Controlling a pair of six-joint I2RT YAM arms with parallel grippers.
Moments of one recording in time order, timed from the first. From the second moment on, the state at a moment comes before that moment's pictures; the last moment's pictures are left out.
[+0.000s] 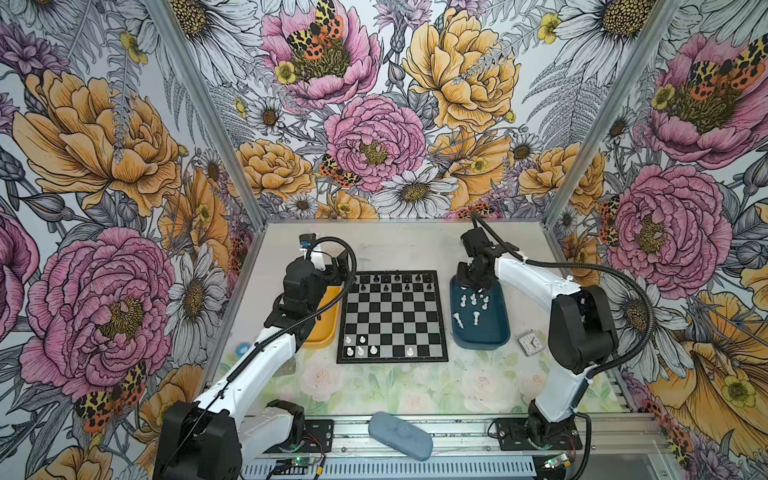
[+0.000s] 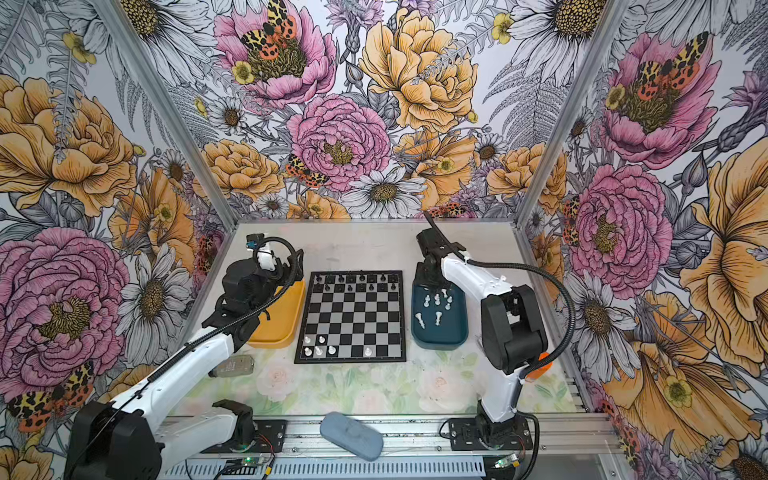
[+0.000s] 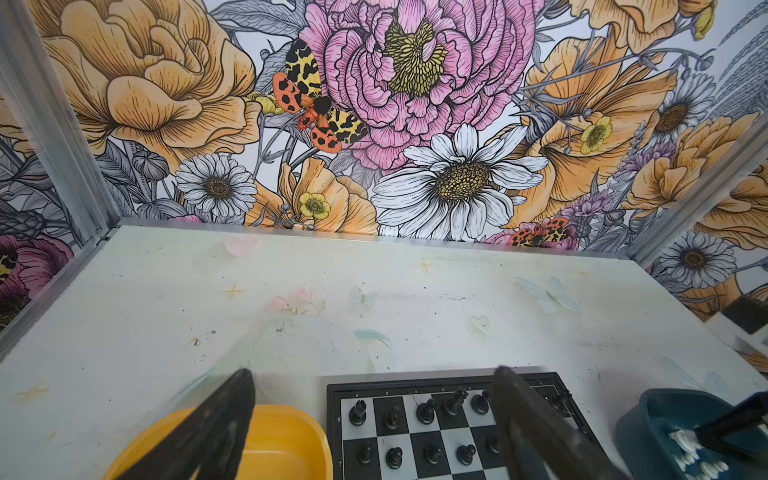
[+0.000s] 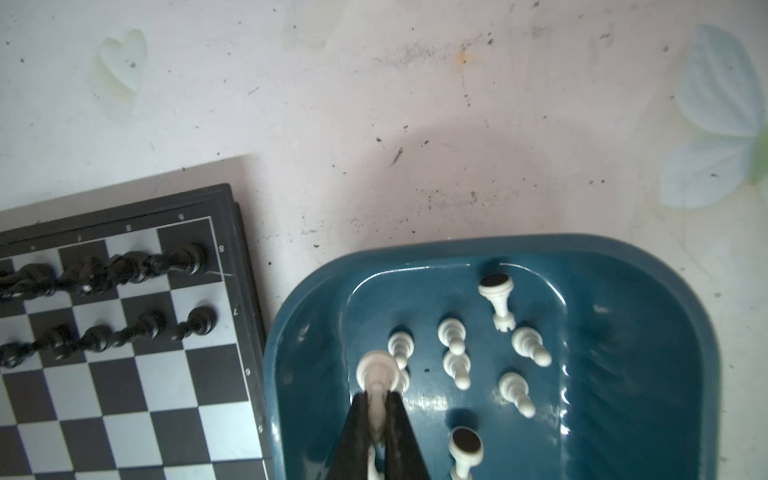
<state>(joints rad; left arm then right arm) -0.28 1.10 0.70 0.22 -0.11 -0.22 0.33 1.80 1.40 -0.83 0.04 0.49</state>
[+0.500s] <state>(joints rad) -0.28 1.05 0.69 0.22 -0.12 -0.22 0.63 1.72 1.58 -1.13 0.08 0.44</state>
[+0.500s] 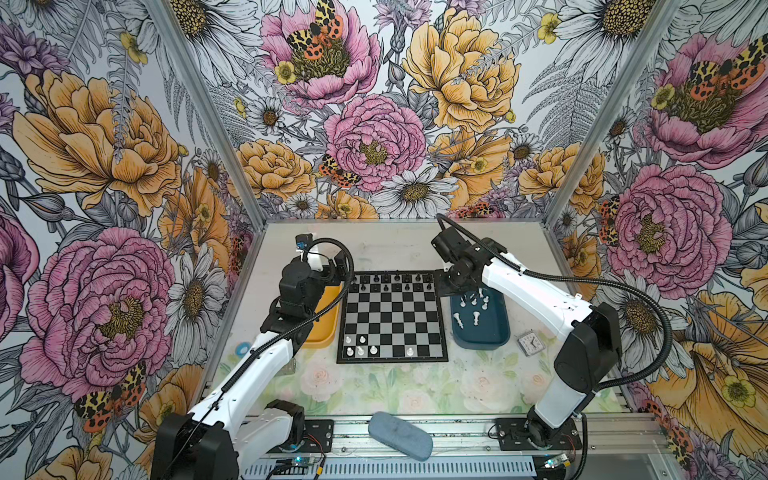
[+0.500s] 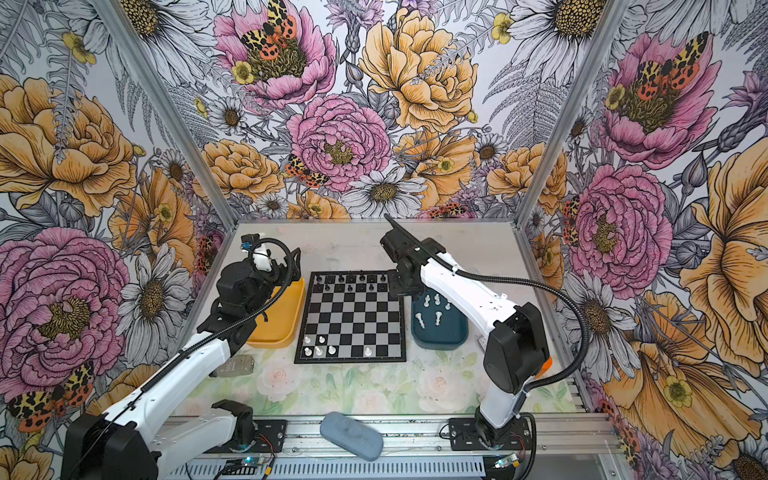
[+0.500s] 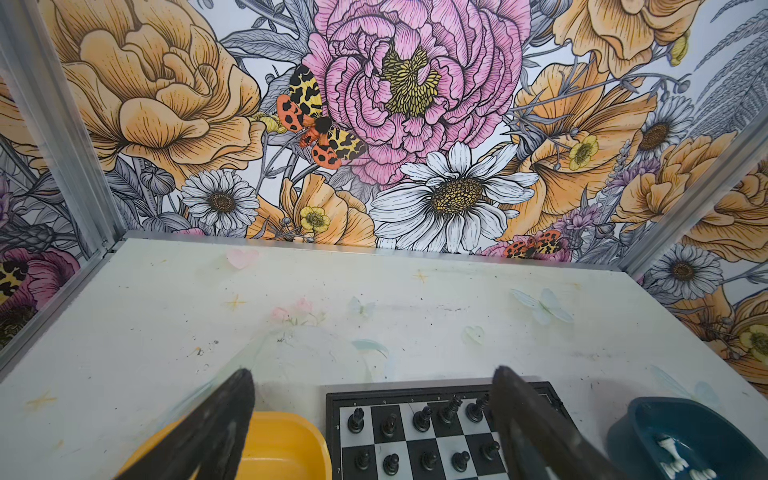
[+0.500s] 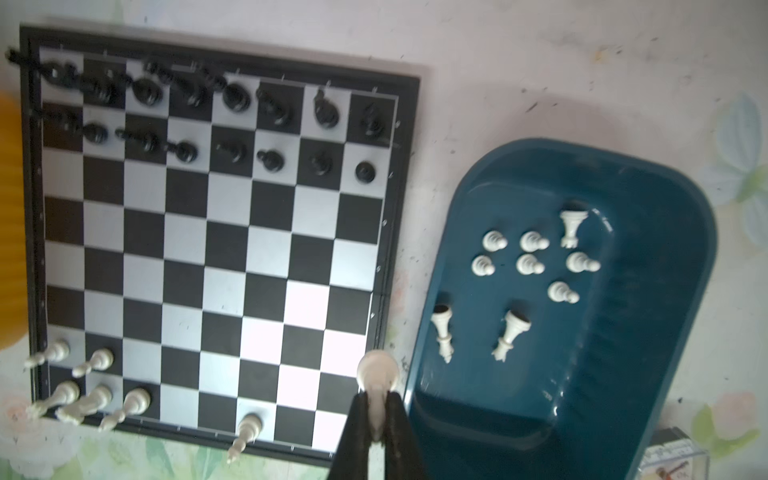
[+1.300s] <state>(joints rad) -0.34 0.92 0.65 0.20 -0.17 -0.21 0.93 1.75 1.45 -1.18 0.08 0.56</state>
